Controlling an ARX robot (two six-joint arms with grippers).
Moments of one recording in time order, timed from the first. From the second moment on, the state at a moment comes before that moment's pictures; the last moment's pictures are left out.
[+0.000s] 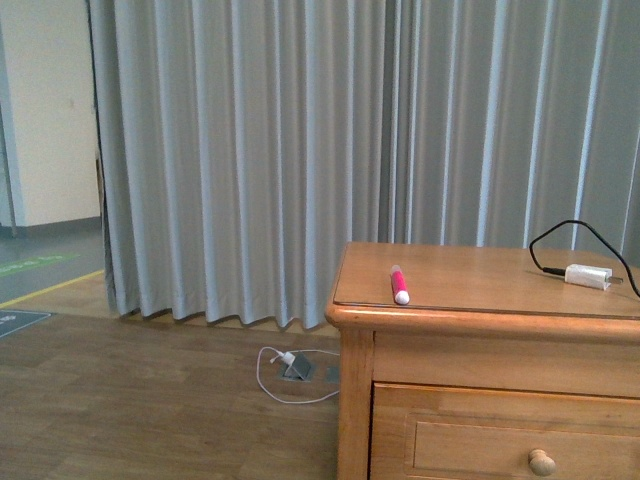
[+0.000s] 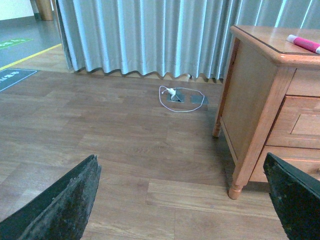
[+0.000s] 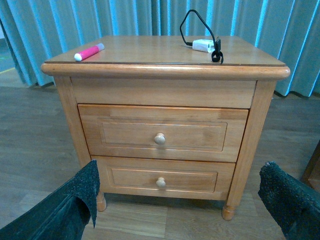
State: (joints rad) left arm 0.00 0.00 0.02 0.00 0.00 0.00; right arm 0.00 0.00 0.01 0.00 0.00 0.00
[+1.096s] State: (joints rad) left arm 0.00 0.00 0.02 0.00 0.00 0.00; right arm -0.01 0.04 0.04 -0.08 -0.06 0.03
